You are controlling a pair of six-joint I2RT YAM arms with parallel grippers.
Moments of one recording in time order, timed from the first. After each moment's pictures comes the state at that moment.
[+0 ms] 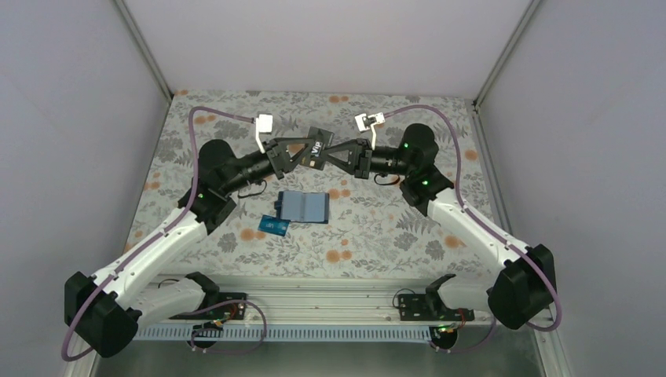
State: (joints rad) left arm -0.58 1.05 0.88 0.30 0.53 -0.82; right arm 0.54 1.26 0.98 0.36 -0.96 0.78
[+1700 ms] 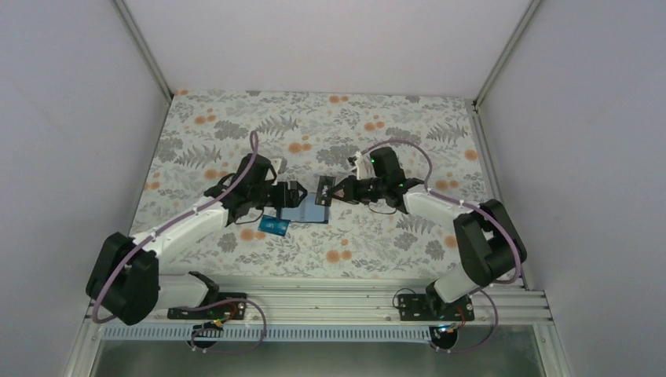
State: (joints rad) left arm -0.53 1.24 0.75 -0.26 0.25 -0.51; right arm 0.50 1.53 0.82 0.00 -0.76 0.66
